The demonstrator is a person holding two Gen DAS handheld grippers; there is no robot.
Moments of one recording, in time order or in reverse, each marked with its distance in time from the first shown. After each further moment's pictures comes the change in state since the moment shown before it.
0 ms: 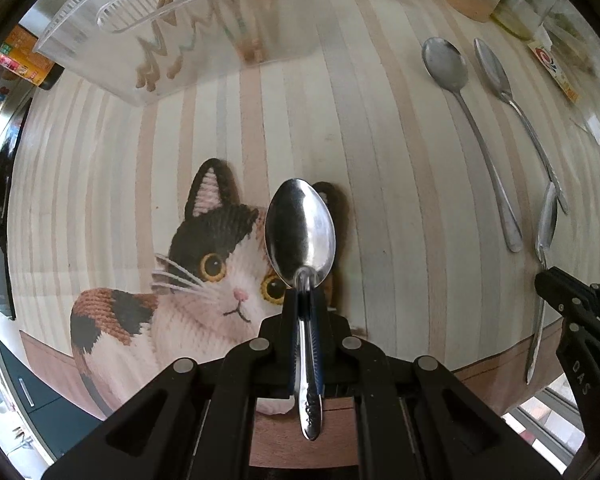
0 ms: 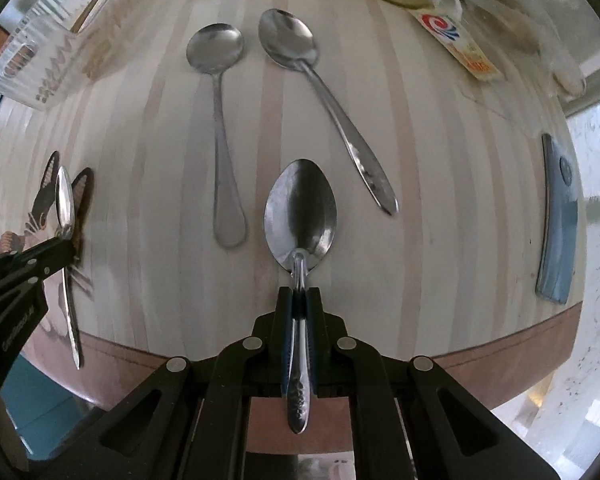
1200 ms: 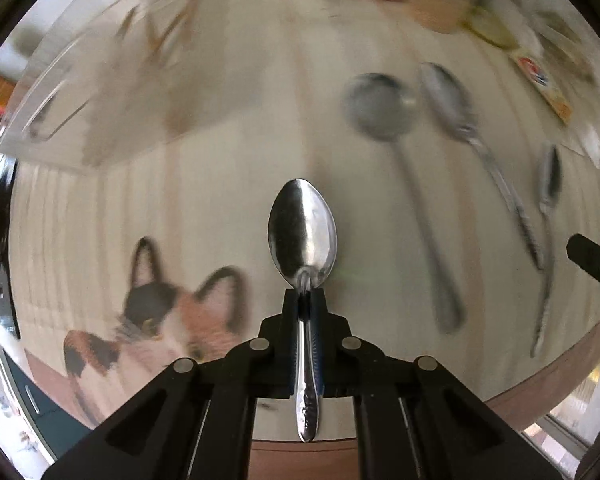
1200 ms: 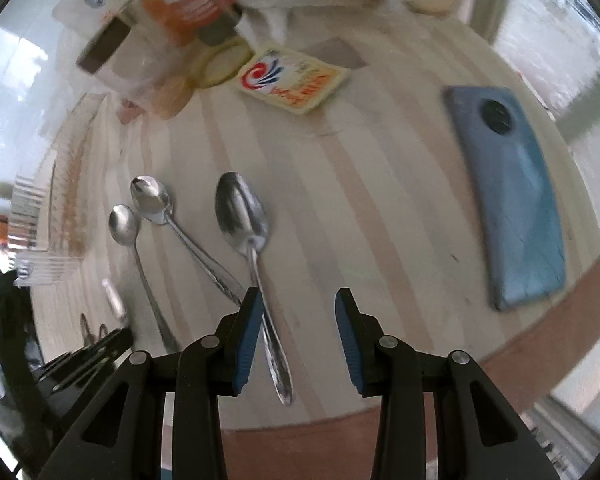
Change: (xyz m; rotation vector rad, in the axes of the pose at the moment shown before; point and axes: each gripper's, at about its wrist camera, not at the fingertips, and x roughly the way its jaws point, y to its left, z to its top) left arm 0.000 -0.064 0.063 -0.013 -0.026 0.043; right arm 0.002 -0.140 0.036 0.405 -0.123 0.254
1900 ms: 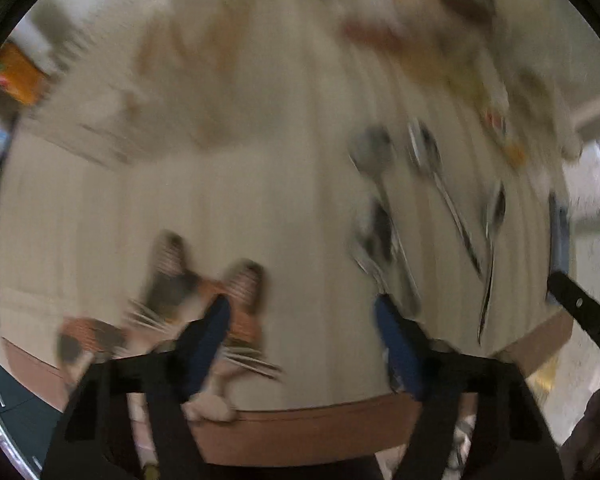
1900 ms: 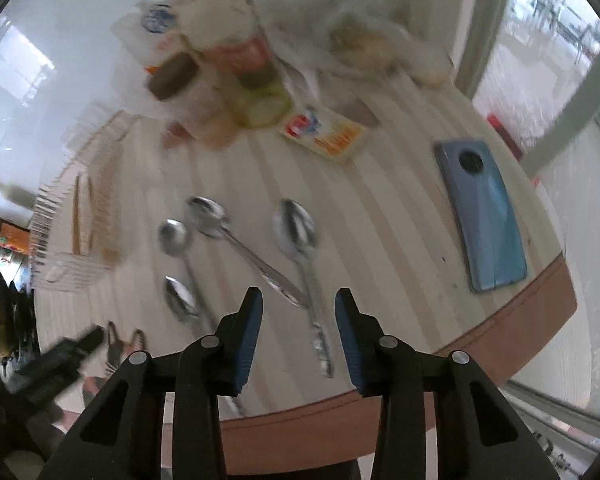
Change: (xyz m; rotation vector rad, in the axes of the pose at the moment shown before) left arm -0.028 0.025 -0.008 -0.039 -0.005 -0.182; right arm -0.063 0.021 -0.031 0.037 -0.126 -0.045
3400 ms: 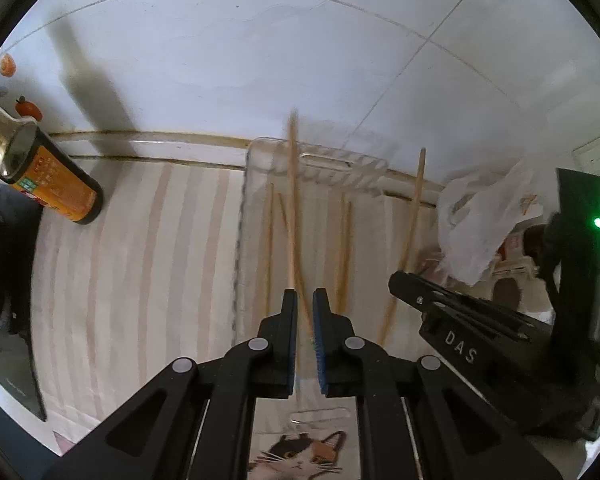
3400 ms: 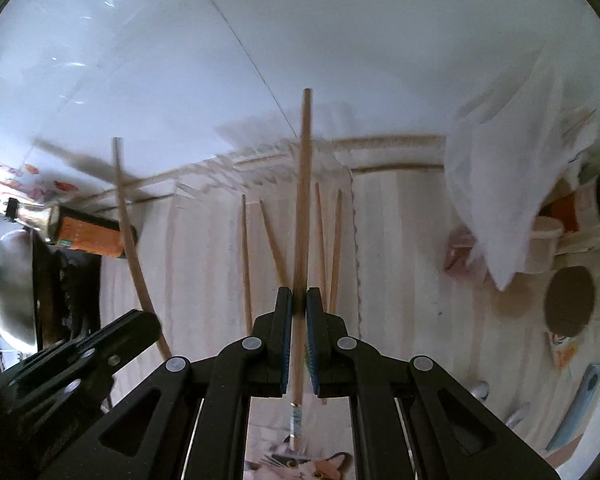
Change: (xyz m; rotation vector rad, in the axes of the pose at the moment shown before) left arm -0.126 0.183 0.181 -0.177 -0.172 -0.121; right arm 0.067 0.362 0.144 -0.381 0.193 0.124
